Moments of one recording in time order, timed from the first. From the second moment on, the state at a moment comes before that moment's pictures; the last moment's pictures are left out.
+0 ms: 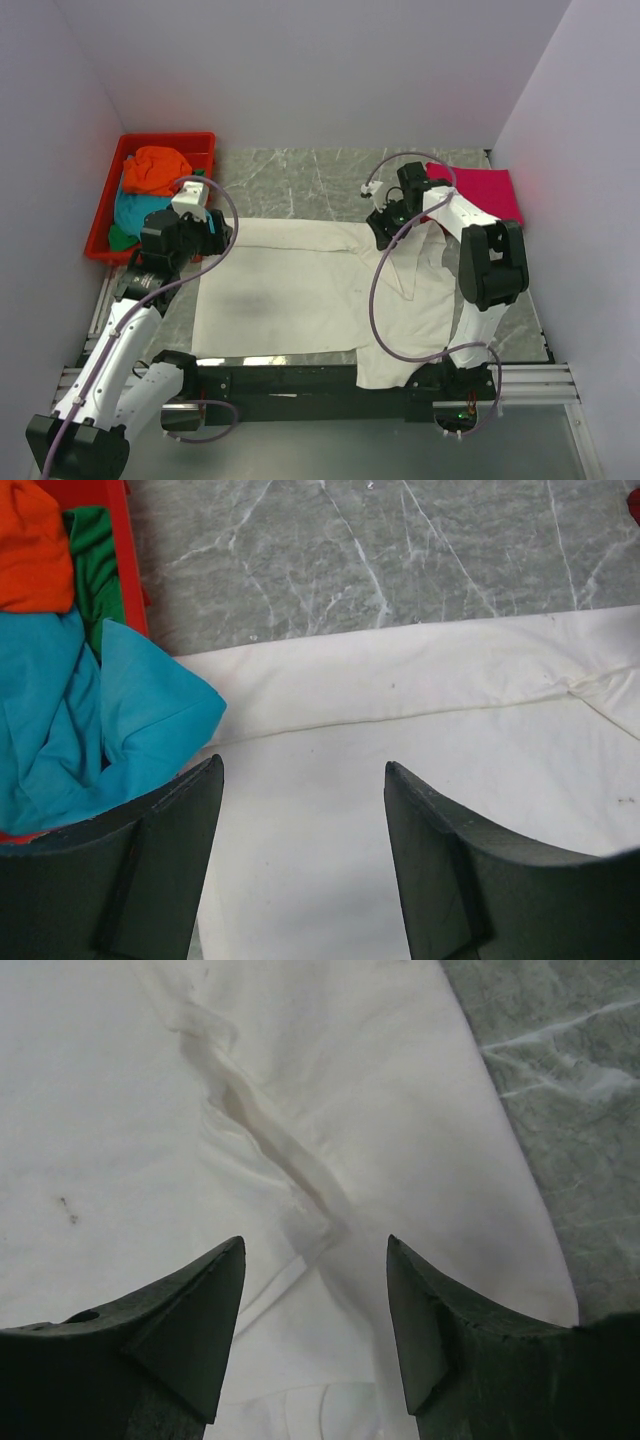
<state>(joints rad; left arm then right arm) -0.20 0.83 0.77 -0.30 0.07 -0.10 0.21 1.86 1.35 -0.74 -0.44 -0.66</state>
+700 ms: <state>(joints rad) -0.20 0.84 0.77 -0.30 0.09 -0.10 0.26 1.91 1.37 -0.78 -0.43 -0.66</state>
